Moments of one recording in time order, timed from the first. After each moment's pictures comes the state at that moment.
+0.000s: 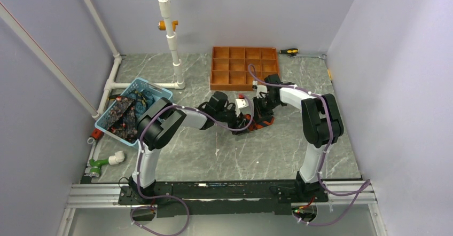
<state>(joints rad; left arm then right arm) -0.73 2.06 1.08 0.45 0.70 0.16 0.26 1.90 1.20 -0.60 -0.48 0.02</state>
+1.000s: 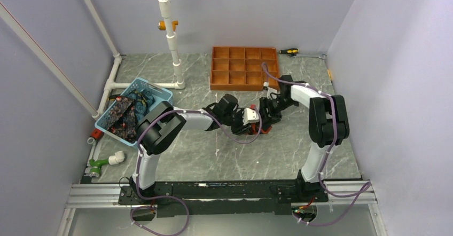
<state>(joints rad) -0.82 2.03 1.13 0.25 0.54 0.46 0.15 1.89 1.20 -0.78 -0.64 -0.02</state>
